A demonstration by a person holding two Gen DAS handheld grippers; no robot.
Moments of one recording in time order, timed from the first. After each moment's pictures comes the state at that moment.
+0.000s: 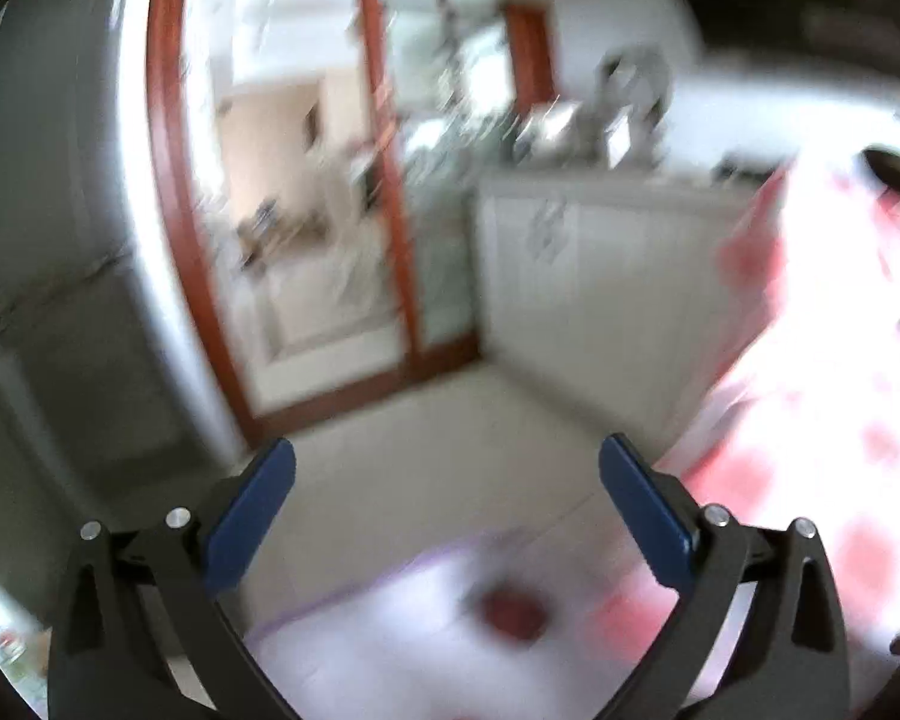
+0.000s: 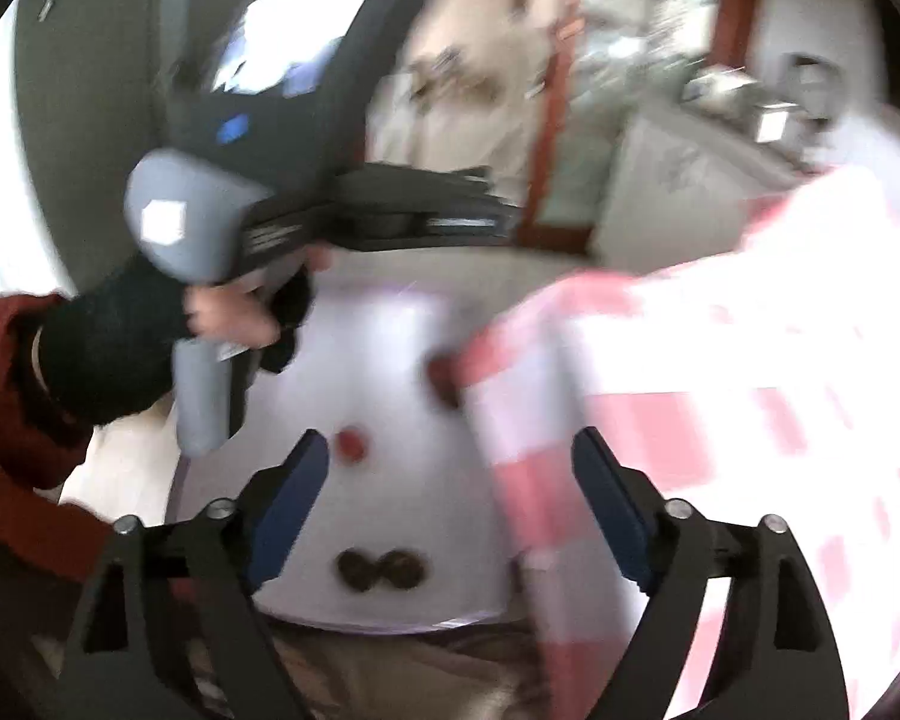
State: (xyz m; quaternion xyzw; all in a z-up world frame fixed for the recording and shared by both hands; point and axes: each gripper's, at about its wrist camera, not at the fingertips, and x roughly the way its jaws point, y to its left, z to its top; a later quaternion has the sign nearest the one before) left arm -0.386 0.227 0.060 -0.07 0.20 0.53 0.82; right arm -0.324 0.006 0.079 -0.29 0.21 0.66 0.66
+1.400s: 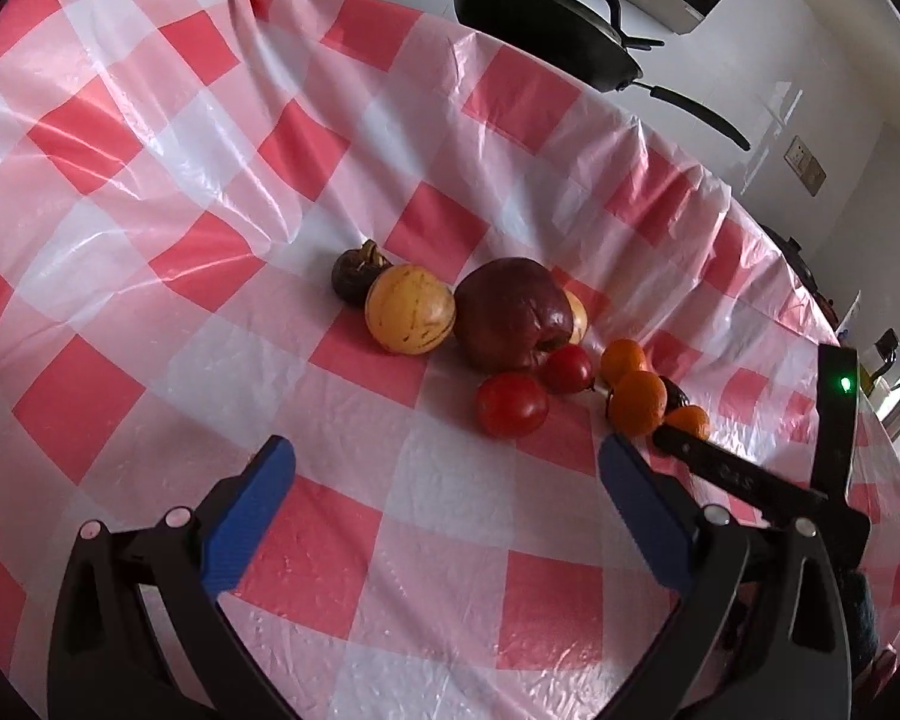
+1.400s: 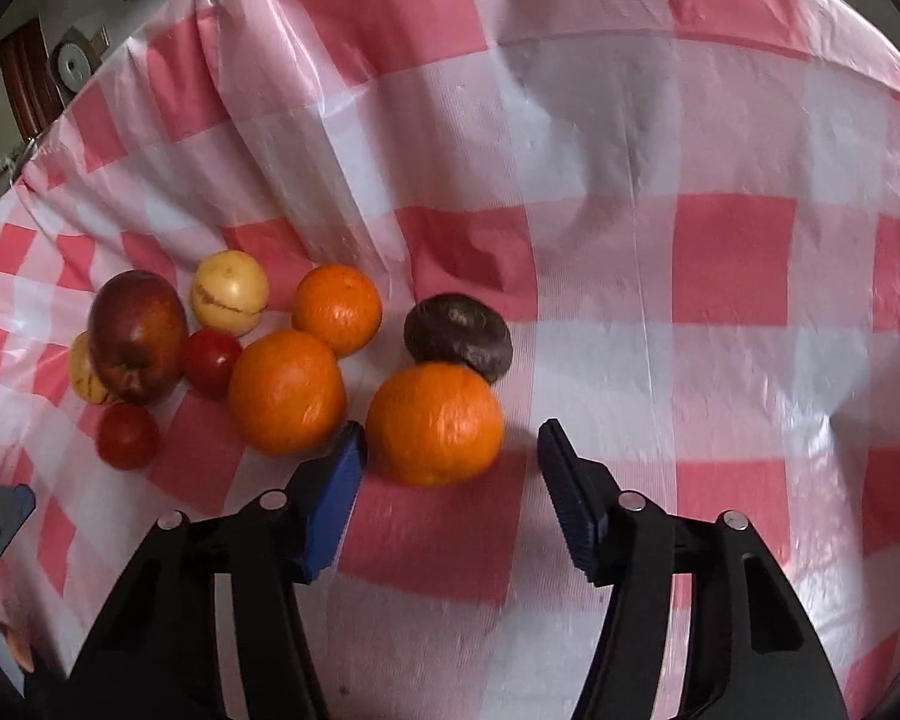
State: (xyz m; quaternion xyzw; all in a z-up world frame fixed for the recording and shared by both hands) left arm 0.102 0.098 0.023 -0.24 0.32 0.08 0.91; right arm 0.254 -0.197 0.034 -0.02 0.43 0.17 0.89
